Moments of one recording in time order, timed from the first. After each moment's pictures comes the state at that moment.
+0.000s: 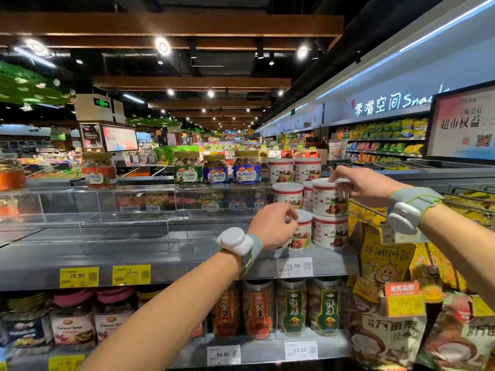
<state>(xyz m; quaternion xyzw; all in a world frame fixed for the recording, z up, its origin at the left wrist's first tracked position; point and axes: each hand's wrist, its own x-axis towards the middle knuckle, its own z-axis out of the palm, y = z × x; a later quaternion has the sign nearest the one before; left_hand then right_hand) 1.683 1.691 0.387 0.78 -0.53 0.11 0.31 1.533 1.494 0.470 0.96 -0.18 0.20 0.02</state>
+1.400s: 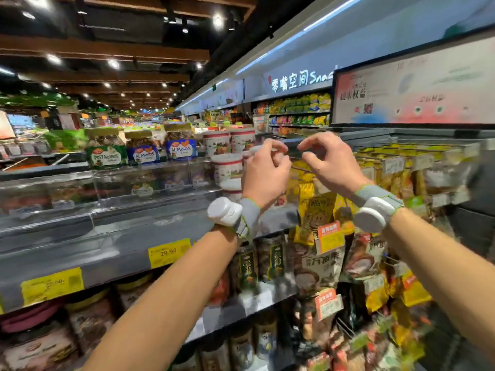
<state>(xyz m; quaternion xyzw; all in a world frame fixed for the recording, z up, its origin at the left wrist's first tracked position) 1.603 1.673 0.421 0.59 -0.55 0.10 0.58 1.475 1.568 0.430 0.83 -0.21 0.51 -0.10</state>
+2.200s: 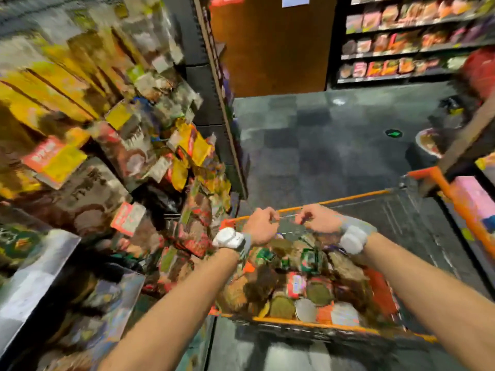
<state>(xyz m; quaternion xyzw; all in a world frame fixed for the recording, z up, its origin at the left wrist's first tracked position) 1.238 1.677 0.017 0.45 -0.82 -0.35 0.03 1.048 1.762 0.019 0.56 -0.73 0.15 -0.36</state>
